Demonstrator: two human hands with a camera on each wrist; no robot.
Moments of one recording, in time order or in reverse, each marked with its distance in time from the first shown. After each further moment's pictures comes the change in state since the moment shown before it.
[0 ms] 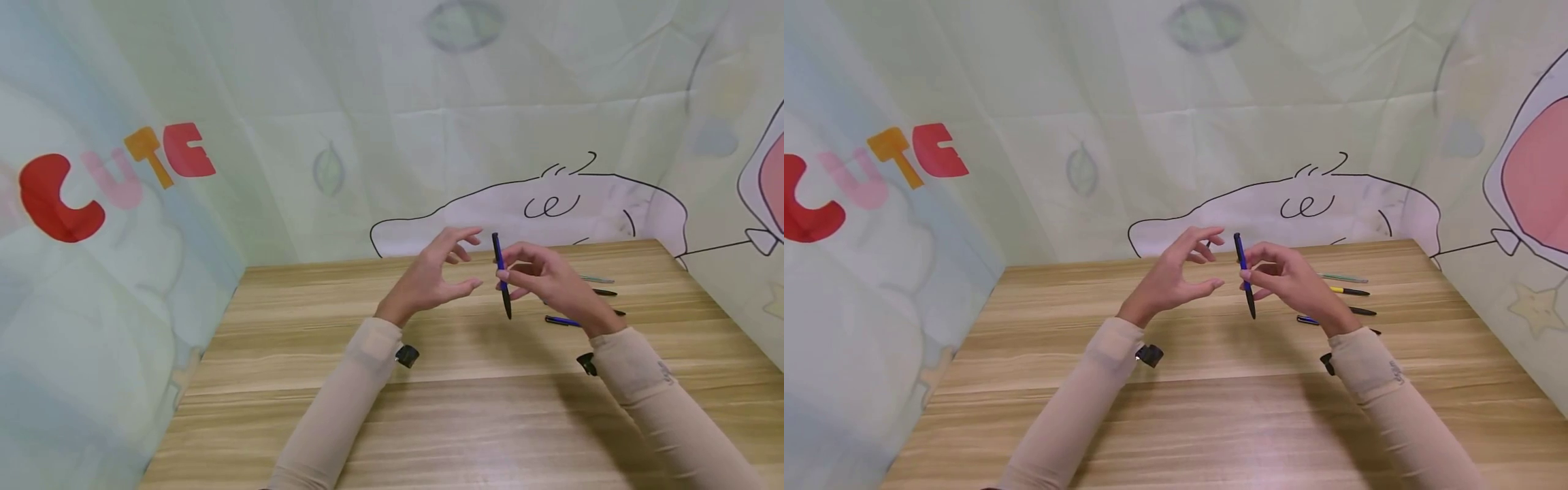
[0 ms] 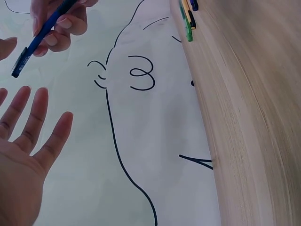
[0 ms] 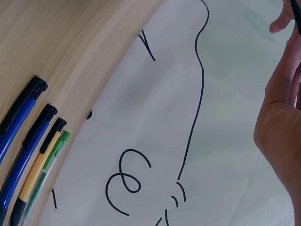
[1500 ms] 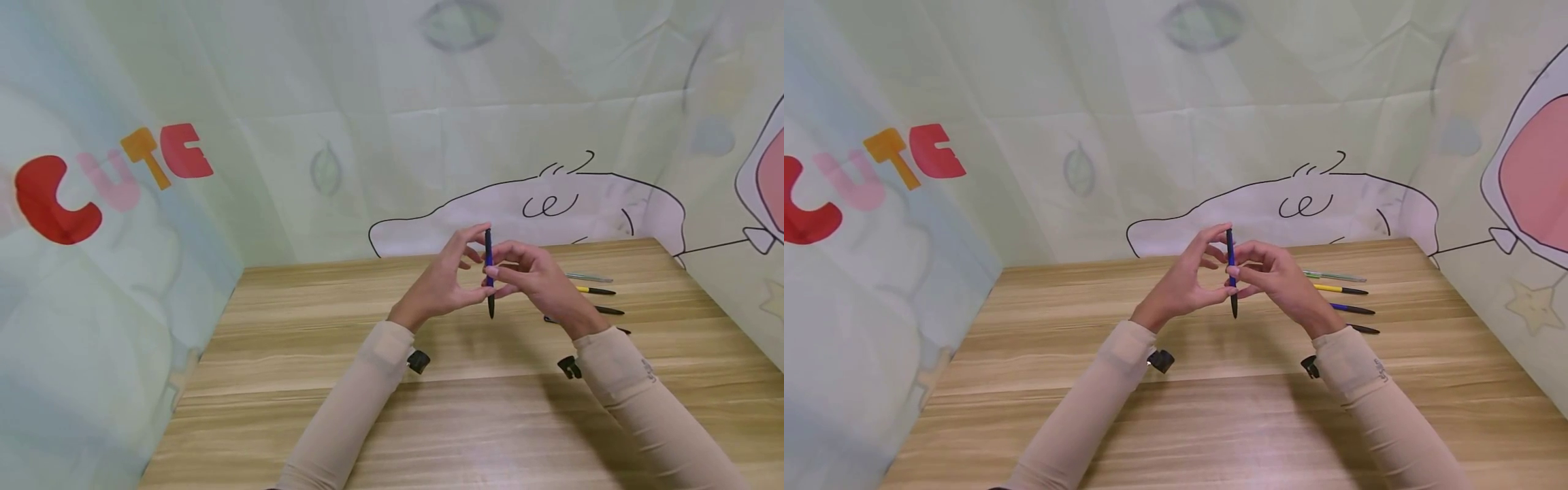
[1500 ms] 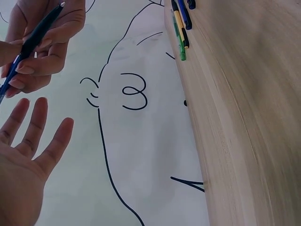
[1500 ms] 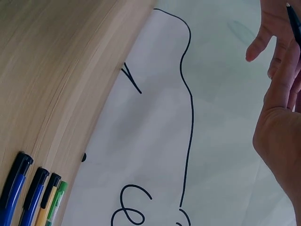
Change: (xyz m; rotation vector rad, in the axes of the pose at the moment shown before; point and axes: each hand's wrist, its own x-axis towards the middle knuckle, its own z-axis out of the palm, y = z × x) left_hand 0.005 0.003 0.022 -0.015 -0.010 -0.028; right_hand 0.009 0.000 0.017 0.144 0.049 -0.008
